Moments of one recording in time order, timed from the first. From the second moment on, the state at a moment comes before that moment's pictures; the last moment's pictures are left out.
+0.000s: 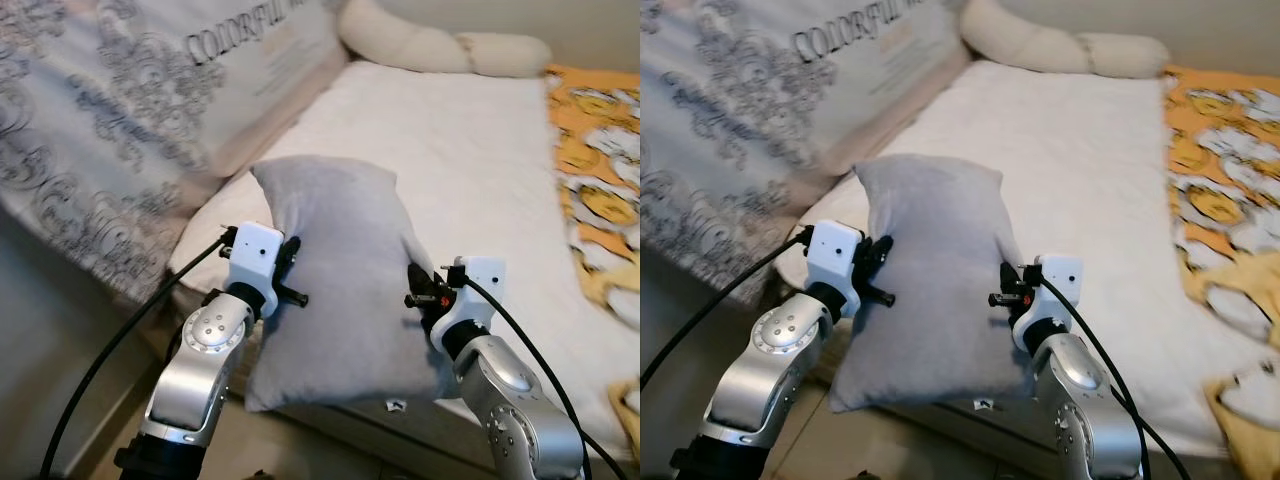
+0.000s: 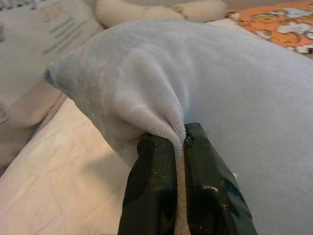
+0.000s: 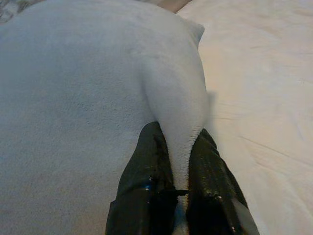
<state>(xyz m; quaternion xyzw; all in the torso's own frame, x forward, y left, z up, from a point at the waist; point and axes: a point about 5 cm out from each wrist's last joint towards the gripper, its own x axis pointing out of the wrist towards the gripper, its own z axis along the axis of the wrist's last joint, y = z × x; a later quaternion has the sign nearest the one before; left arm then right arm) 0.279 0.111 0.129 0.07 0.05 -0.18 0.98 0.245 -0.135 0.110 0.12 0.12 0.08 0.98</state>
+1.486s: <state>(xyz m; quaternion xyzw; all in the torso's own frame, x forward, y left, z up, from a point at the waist) 0.287 0.108 0.139 0.06 0.05 -0.21 0.98 0.243 -0.138 0.109 0.14 0.12 0.05 0.98</state>
